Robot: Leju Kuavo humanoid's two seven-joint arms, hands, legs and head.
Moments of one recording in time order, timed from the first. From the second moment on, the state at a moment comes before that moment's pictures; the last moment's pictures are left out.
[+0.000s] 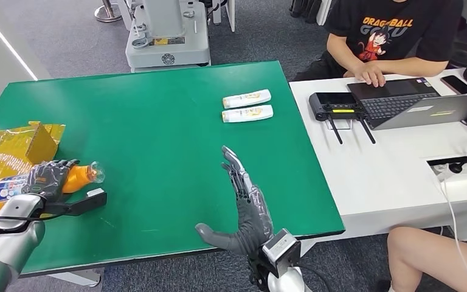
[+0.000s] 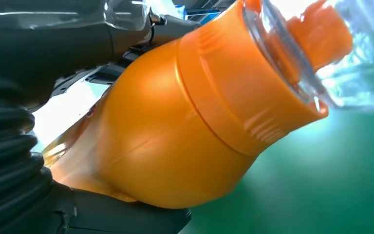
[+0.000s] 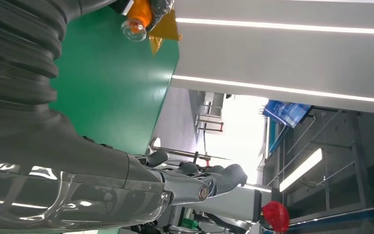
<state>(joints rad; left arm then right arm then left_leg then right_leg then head) -0.76 0.29 -0.47 -0.41 -1.34 0.37 -0.25 -0.03 0.10 0.52 -1.43 0.06 -0.19 -0.54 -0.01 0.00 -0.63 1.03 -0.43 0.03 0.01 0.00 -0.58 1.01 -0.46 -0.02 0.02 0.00</state>
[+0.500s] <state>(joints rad) -0.79 0.32 -0.47 -0.37 -1.39 0.30 -0.22 0.01 0.10 0.52 -1.47 0.07 -0.21 -0.53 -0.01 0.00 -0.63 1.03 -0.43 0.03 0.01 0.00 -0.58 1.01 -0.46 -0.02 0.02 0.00</state>
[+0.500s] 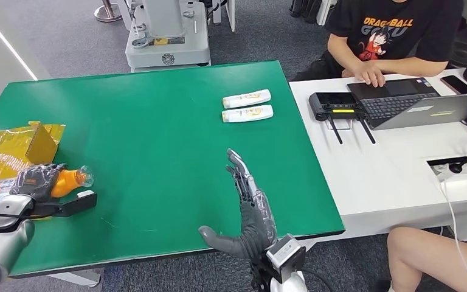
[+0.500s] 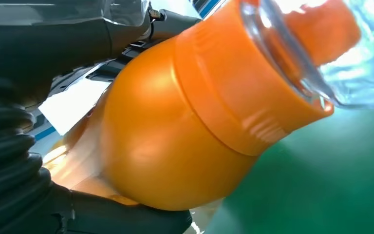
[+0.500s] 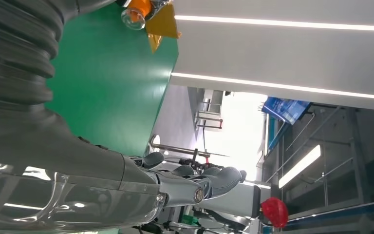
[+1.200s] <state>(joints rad) -0.78 0.31 -0.47 -0.35 -1.40 0.28 -0.17 0.02 0.10 0.51 -1.52 0.10 -0.20 -0.49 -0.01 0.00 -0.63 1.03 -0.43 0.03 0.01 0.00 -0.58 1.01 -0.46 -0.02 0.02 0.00</state>
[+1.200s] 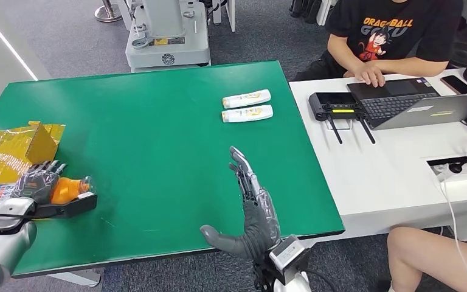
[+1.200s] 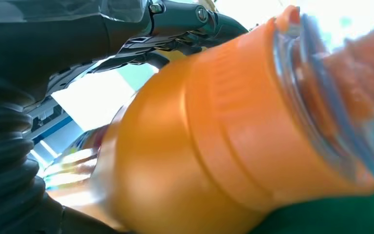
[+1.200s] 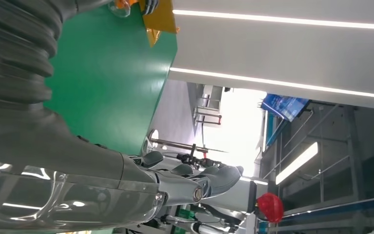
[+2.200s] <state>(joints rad) -0.81 0.42 -0.34 -0.63 -1.17 0.16 -0.40 0.10 0.10 0.47 -1.57 0.12 -0.21 -0.49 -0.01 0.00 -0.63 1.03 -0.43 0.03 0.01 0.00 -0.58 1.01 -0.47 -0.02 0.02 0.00</state>
